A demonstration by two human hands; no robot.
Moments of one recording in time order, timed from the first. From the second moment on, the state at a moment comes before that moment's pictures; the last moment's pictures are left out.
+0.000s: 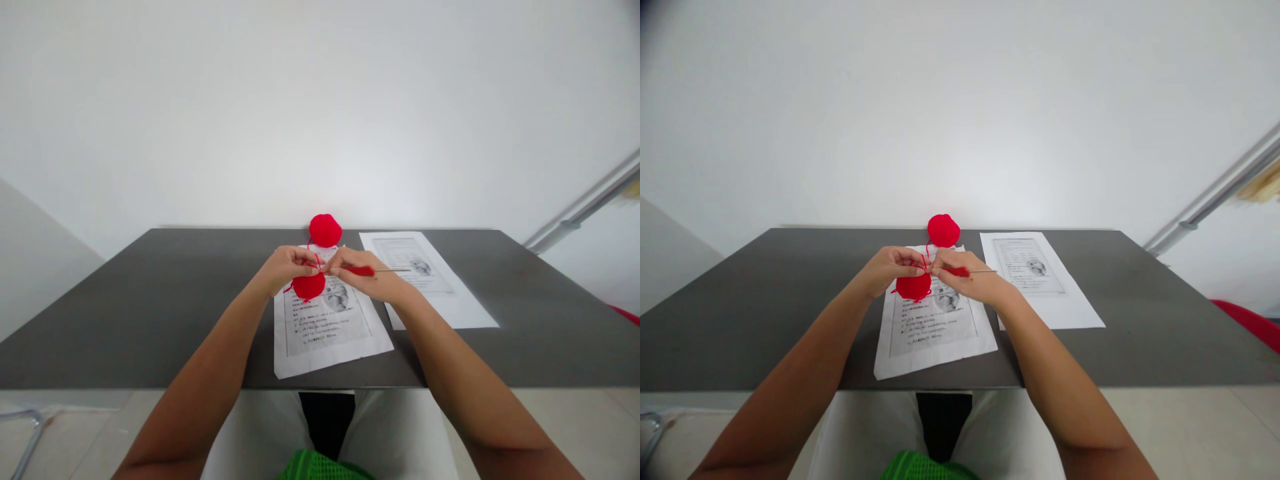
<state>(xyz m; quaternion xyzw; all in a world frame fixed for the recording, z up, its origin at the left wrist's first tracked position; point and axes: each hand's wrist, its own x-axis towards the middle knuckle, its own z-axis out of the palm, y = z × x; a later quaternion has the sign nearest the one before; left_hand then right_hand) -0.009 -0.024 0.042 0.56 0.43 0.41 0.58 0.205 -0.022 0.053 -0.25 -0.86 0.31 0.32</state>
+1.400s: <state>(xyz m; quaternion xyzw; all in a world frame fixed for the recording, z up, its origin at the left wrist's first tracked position) 0.002 -0.014 0.028 0.65 0.52 0.50 0.26 0.176 -0.014 0.013 -0.26 -0.82 0.08 0.50</state>
